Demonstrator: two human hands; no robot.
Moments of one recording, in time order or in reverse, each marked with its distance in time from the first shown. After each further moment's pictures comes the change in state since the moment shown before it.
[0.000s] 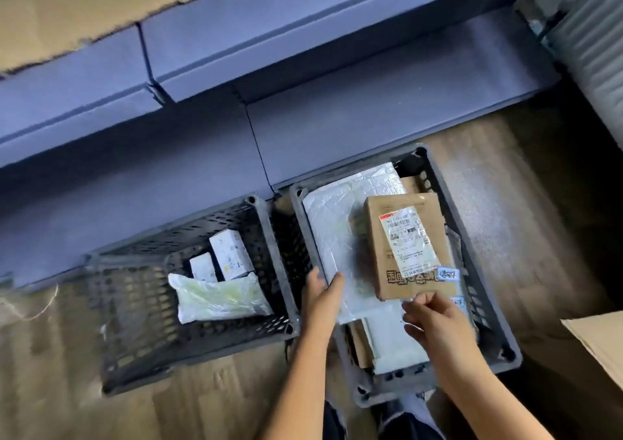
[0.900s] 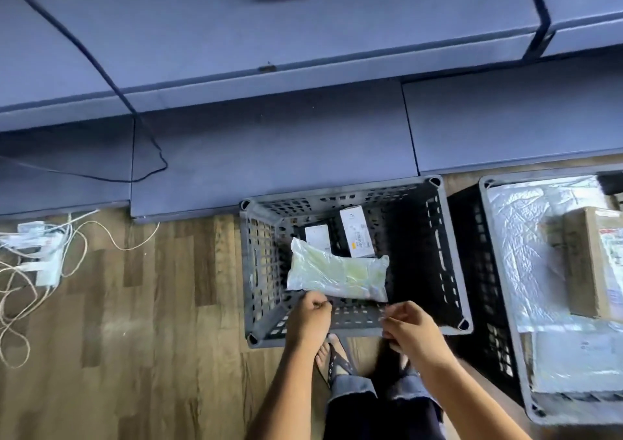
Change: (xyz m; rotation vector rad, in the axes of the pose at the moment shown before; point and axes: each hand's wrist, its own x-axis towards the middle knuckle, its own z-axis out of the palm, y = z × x) left_hand 0.033 -0.115 -0.375 0.206 0.089 -0.021; right_hand -0.068 0.161 0.337 -0.538 -0.165 0.029
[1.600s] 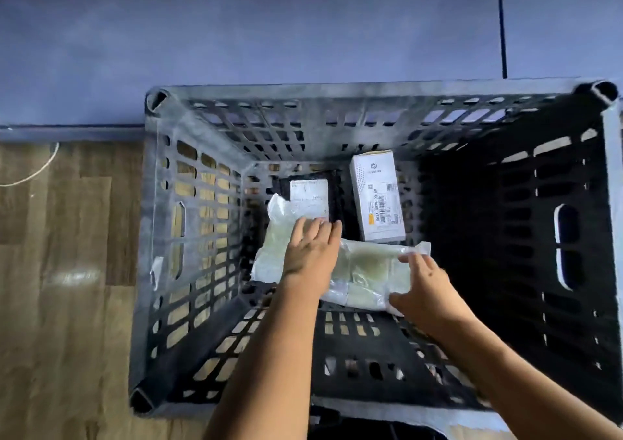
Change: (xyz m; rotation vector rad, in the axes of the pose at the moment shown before) left_hand 0.269 -0.073 0.100 1.140 0.100 0.583; right_hand 0.256 0.078 0.032 -1.033 -0.015 -0.178
